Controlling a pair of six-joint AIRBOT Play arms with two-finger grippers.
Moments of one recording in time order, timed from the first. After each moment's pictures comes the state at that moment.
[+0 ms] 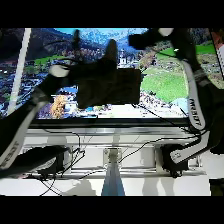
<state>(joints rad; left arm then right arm) -0.54 -1.35 1.10 0.25 -0.45 -0.96 0.21 -1.69 1.87 -1.30 1.13 1.58</state>
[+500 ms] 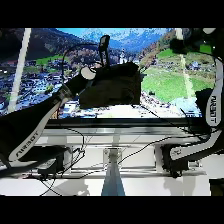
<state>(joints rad) -0.65 -1.49 1.22 0.32 -0.34 -0.95 -0.11 -1.66 1.76 -1.38 1.31 1.42</state>
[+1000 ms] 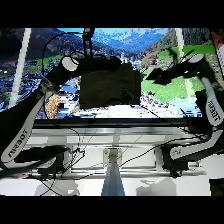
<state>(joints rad) -0.47 -1.43 1.22 0.59 -0.53 -0.96 -0.12 -1.66 1.21 -0.79 1.24 1.12</state>
